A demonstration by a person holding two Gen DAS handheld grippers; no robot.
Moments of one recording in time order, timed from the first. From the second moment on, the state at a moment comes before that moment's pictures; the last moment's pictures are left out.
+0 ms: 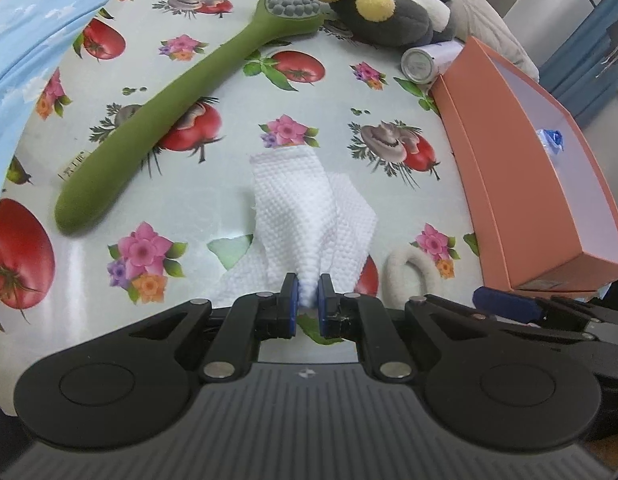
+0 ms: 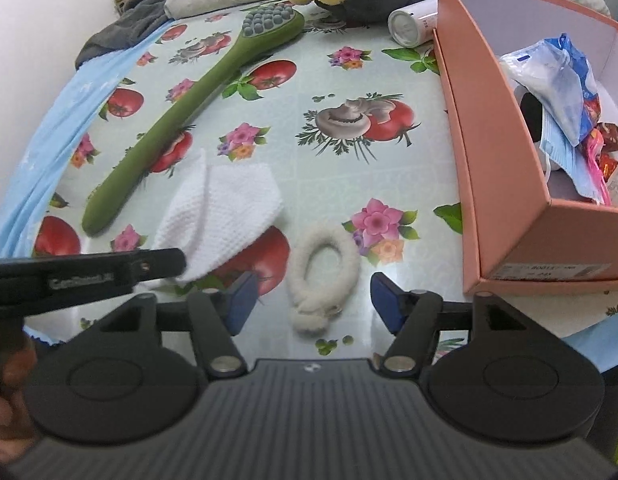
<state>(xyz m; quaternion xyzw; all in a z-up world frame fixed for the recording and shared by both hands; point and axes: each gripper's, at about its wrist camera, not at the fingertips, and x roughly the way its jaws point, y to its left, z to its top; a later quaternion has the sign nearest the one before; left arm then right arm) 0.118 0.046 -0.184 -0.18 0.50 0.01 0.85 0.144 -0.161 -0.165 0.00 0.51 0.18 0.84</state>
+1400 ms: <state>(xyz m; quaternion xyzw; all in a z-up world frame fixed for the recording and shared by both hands) 0.101 0.054 -0.113 -0.18 0.45 0.01 0.88 0.142 -0.160 -0.107 0.01 0.47 0.17 0.87</state>
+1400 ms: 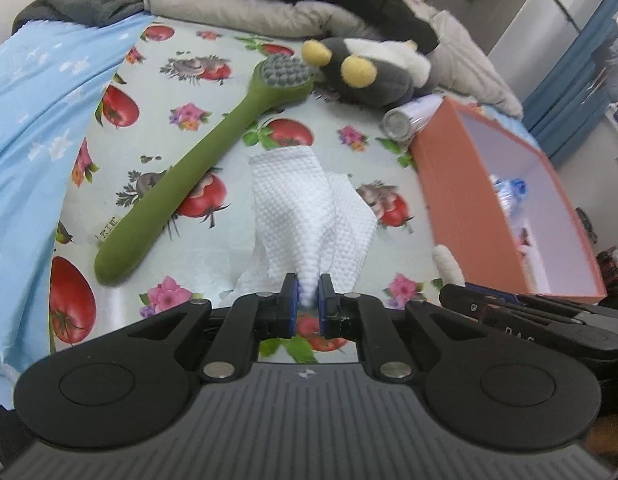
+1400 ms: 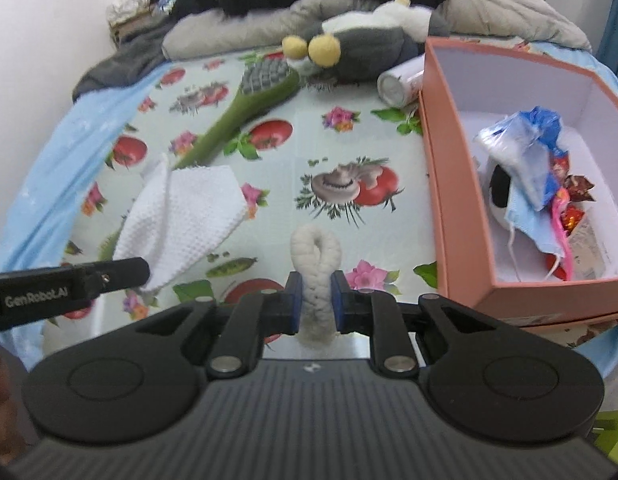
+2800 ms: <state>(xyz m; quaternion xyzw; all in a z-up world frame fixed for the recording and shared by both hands) 0.075 -0.103 0.007 -0.13 0.40 -0.18 0.89 0.045 -0.292 0.026 0.08 0.35 0.06 0.93</state>
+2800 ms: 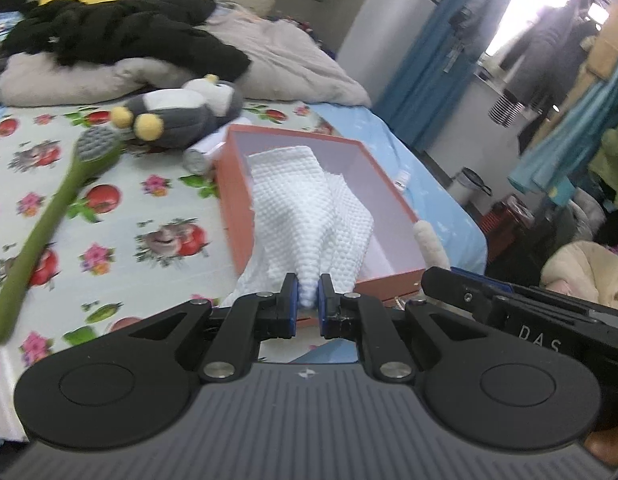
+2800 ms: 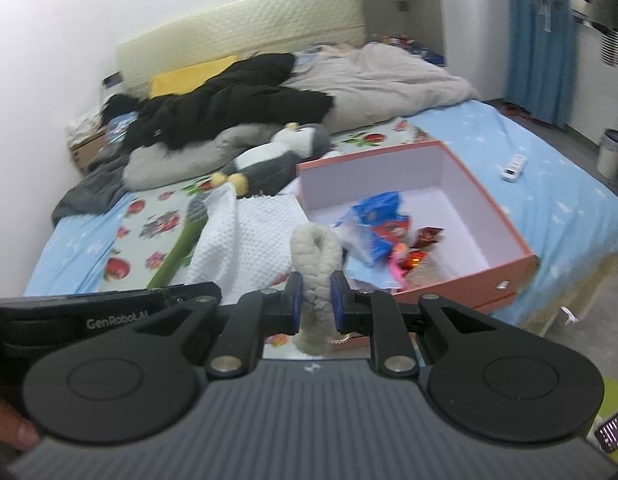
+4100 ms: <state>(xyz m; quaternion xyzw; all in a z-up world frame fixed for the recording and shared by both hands) 0.318 -0.204 -0.141 -0.08 0.56 -0.17 0.81 0.261 -0.373 -0.130 0.14 0.50 0.00 0.86</state>
